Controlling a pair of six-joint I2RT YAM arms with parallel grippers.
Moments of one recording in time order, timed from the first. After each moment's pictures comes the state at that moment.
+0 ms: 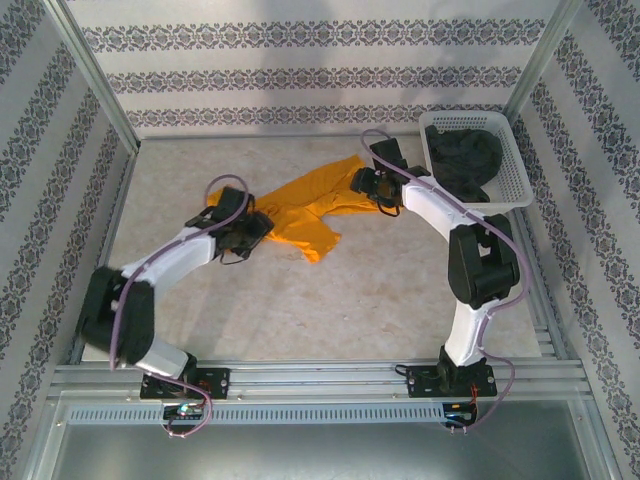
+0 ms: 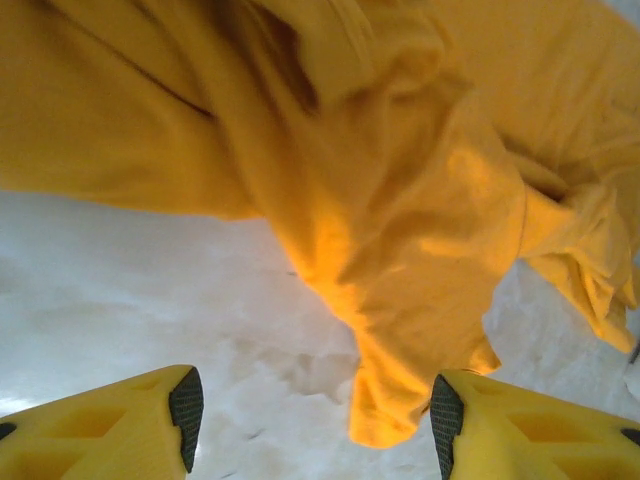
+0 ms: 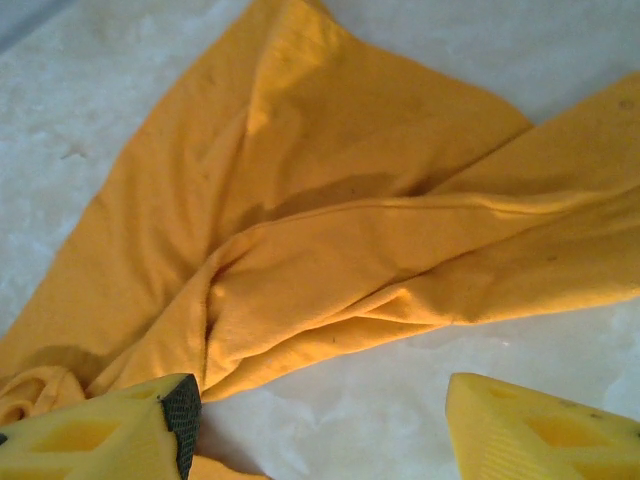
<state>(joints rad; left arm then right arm) -0.35 1.55 0.98 -0.39 0.11 -1.14 0.32 1.90 1.45 -0.49 -0.03 0.71</state>
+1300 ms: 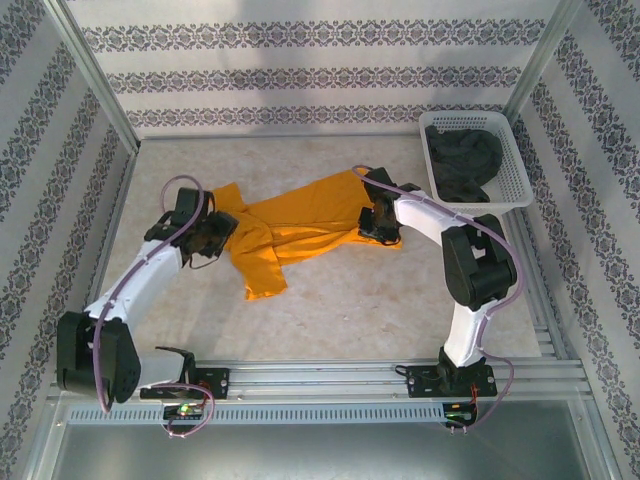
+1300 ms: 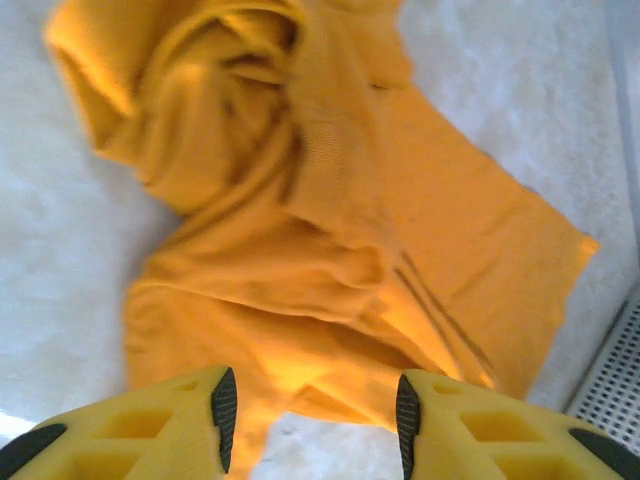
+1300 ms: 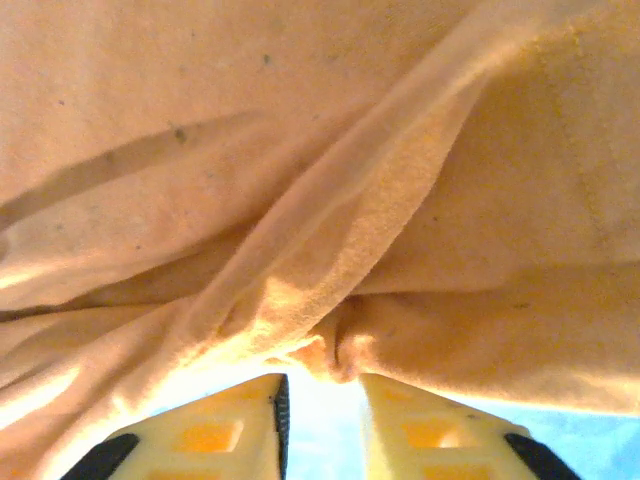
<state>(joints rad) -0.16 1.30 0.94 -0.55 0.13 -1.14 0.37 1.87 1.30 -0.70 -0.07 0.69</state>
